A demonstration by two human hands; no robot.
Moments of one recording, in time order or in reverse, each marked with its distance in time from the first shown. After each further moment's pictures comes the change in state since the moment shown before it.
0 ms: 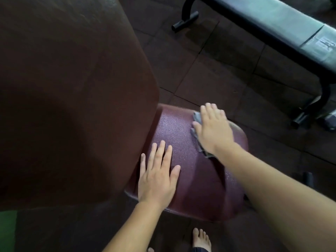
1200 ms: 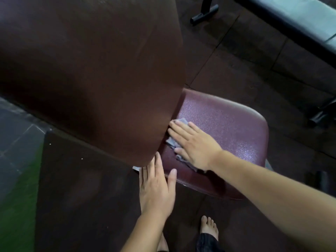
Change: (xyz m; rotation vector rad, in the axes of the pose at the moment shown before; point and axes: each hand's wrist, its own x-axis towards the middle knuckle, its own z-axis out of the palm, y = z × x) left_hand -0.096 -0.036 -0.013 -0.193 -0.017 -0.307; right_hand -0.081 -0.097 0.003 -0.033 -0.097 -0.730
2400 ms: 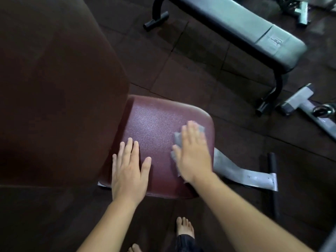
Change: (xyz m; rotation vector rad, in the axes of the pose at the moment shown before) left_hand 0.052 0.051 0.023 -0.010 0.045 0.235; right_hand -0.093 0.032 0.027 0.125 0.192 0.832
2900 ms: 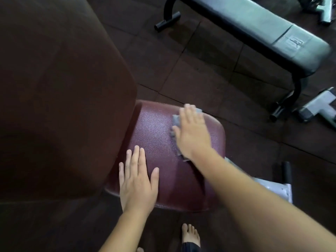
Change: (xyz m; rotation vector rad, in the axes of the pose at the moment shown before) left_hand -0.002 0.006 0.020 0.143 0.074 -0.058; right_hand 0.095 -0.011 -0.005 -0.054 -0.024 -0.114
